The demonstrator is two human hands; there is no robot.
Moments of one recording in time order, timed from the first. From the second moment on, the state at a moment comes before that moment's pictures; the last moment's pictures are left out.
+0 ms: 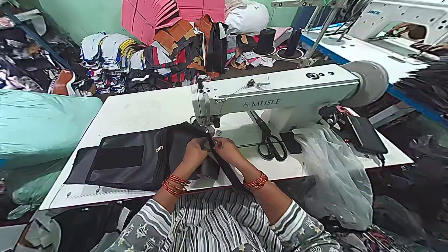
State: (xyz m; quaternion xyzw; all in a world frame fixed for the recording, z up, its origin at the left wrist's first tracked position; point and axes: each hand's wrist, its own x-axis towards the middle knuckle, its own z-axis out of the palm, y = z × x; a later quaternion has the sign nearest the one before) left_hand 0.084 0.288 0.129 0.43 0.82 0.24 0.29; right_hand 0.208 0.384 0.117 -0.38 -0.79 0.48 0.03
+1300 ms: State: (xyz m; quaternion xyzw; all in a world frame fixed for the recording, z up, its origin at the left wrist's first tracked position) left_hand 0.069 0.278 0.096 0.62 0.73 0.23 0.16; right_hand 0.196 0.353 0.138 -0.33 -0.90 0.25 -0.15
